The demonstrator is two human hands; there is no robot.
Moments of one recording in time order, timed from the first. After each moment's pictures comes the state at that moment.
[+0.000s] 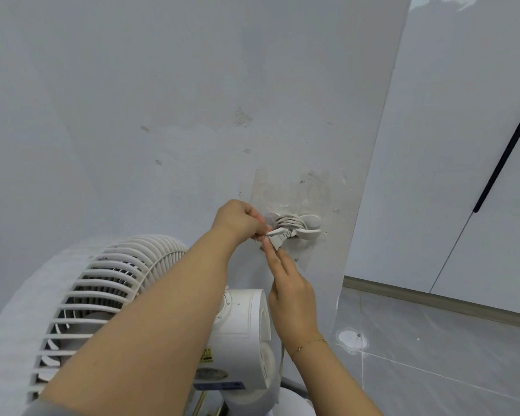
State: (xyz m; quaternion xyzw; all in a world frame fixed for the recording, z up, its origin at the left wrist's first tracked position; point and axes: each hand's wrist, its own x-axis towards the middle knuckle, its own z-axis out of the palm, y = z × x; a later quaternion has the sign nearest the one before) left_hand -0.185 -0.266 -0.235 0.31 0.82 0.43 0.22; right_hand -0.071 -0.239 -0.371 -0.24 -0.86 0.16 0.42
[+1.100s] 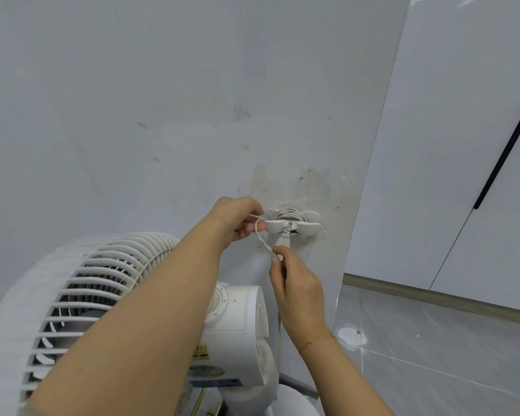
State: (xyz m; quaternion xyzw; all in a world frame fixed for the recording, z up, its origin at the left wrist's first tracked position) left_hand -0.187 -0.264 -0.227 0.17 0.75 0.55 0.32; right_hand -0.064 -0.234 -0.358 -0.23 -0.81 0.17 0.51
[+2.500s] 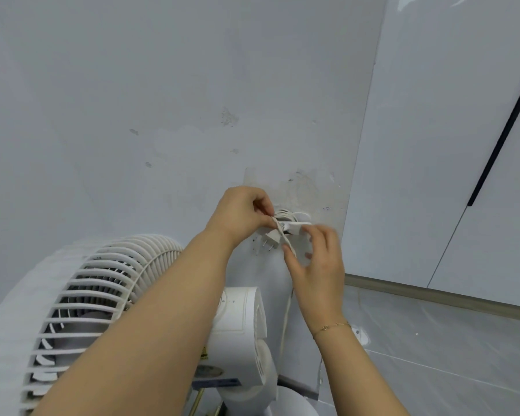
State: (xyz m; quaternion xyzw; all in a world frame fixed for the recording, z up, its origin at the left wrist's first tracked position) left_hand -0.168 -0.259 -0.225 0.48 0.78 0.39 0.05; right_hand -0.042 -0.204 -0.331 -0.30 -0.76 0.23 0.53
